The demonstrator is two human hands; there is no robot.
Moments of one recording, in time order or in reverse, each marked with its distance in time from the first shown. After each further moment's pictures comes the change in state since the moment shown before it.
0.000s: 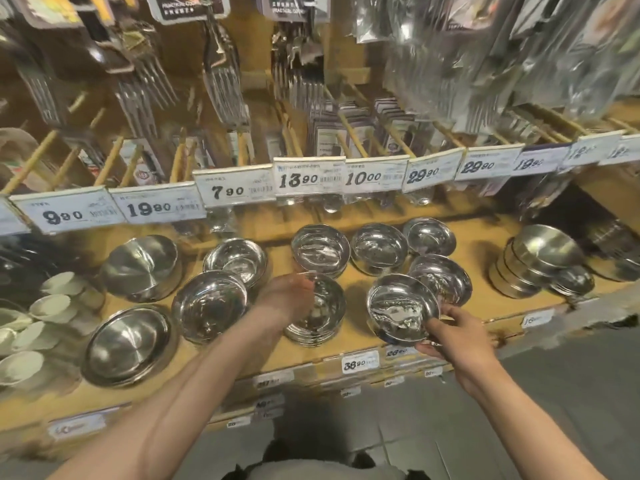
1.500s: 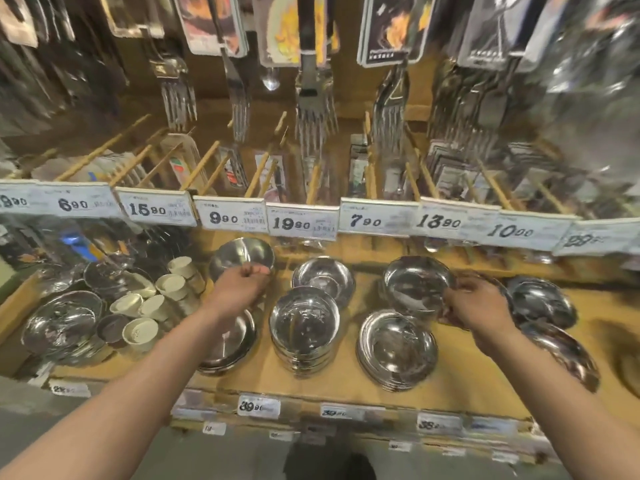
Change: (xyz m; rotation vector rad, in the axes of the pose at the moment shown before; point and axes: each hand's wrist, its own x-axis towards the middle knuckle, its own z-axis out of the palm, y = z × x) left_hand 0.002 -0.094 -0.179 -0.270 0.460 -0.059; right_hand 0.051 -0.094 0.145 -0.343 -0.133 -0.248
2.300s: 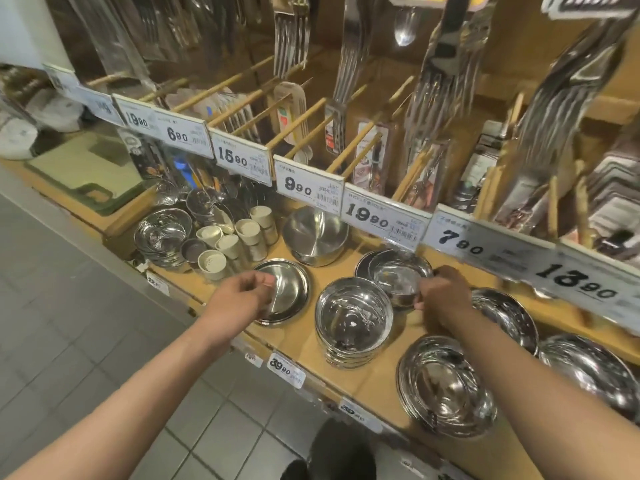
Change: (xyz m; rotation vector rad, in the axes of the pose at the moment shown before) left_hand -0.076 -0.054 -0.022 -0.216 0.315 -0.183; right_hand 0.061 -0.029 0.159 -0.653 -0.481 -0.187
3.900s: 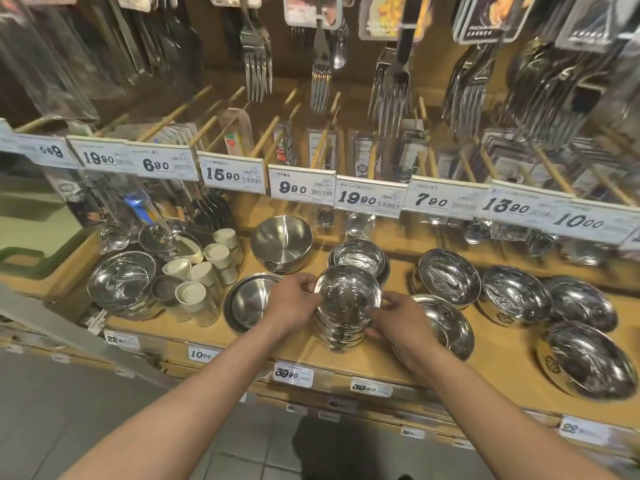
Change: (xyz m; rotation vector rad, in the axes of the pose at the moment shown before) left_hand 0.017 0.007 0.056 0.427 -0.262 0.307; right_hand -0.141 -0.010 0.066 0.766 0.100 0.070
